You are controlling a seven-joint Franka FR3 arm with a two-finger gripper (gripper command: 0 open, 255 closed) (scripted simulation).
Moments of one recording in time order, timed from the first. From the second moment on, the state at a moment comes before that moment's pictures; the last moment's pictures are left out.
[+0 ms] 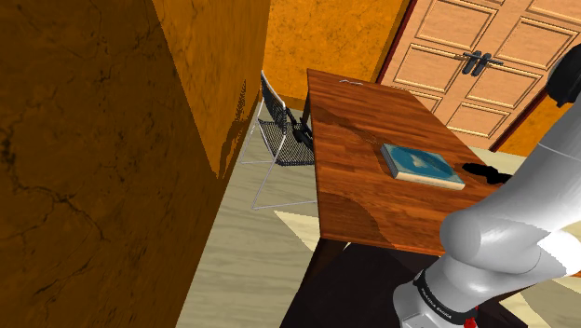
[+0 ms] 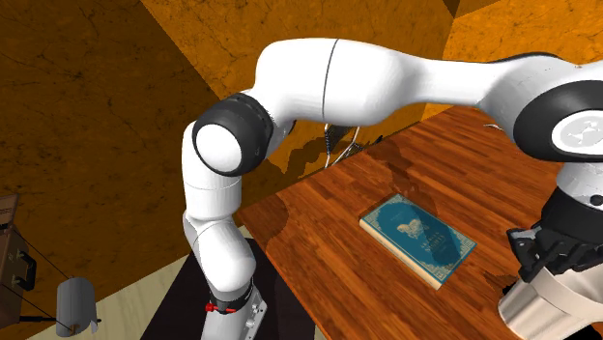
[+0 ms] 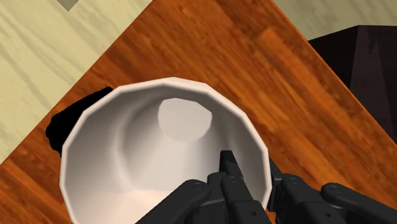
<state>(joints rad) -0.76 0.18 -0.97 -1.50 0.08 1.66 -1.71</state>
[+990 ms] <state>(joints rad) -0.73 0.15 -0.97 -1.73 0.06 1.87 -1.69</state>
